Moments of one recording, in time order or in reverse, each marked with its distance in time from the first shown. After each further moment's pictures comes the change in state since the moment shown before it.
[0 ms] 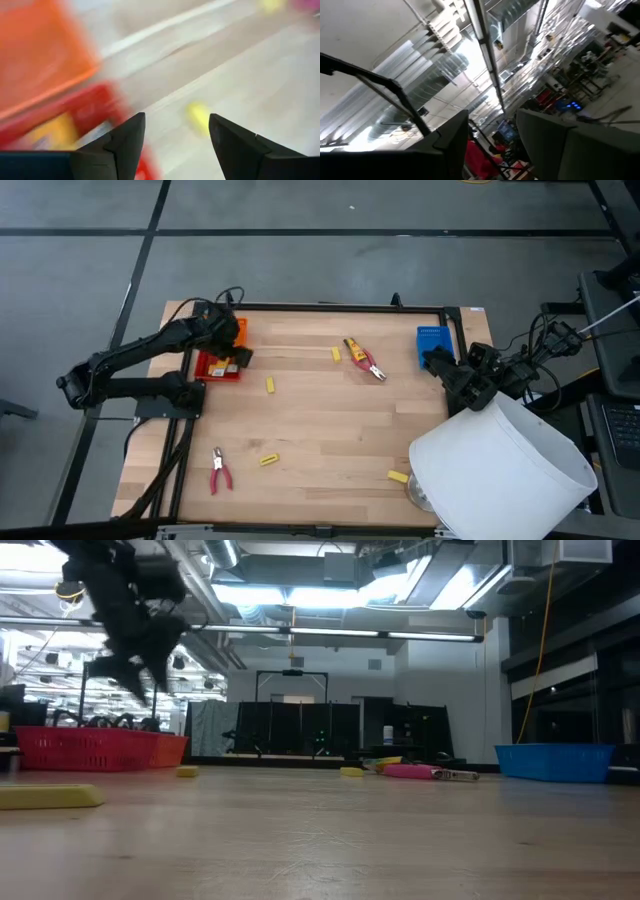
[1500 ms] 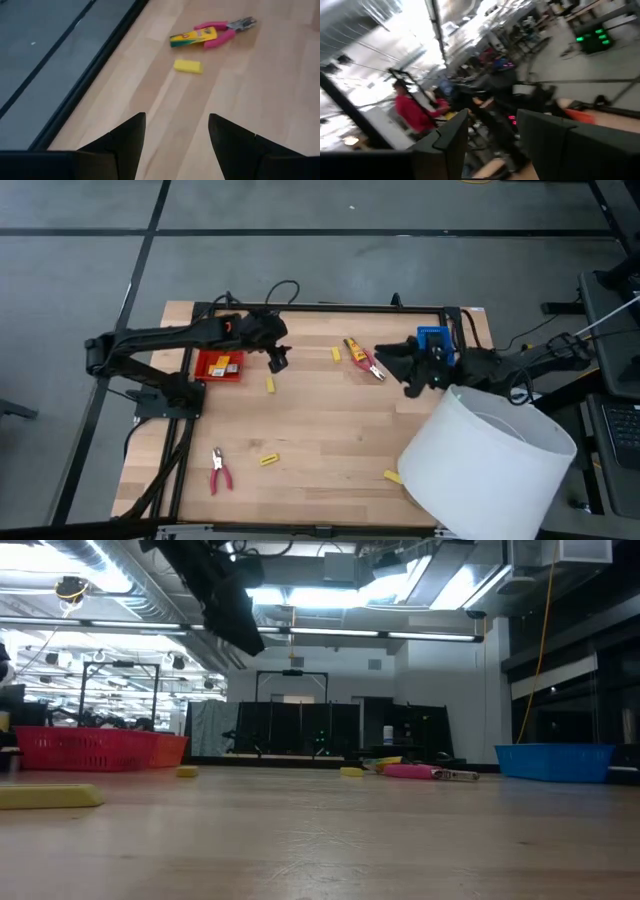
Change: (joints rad) left arm -0.346 0.314 0.335 0.225 -0.332 0.477; right arm -0.343 0.146 0.236 -0.703 -0.154 0.300
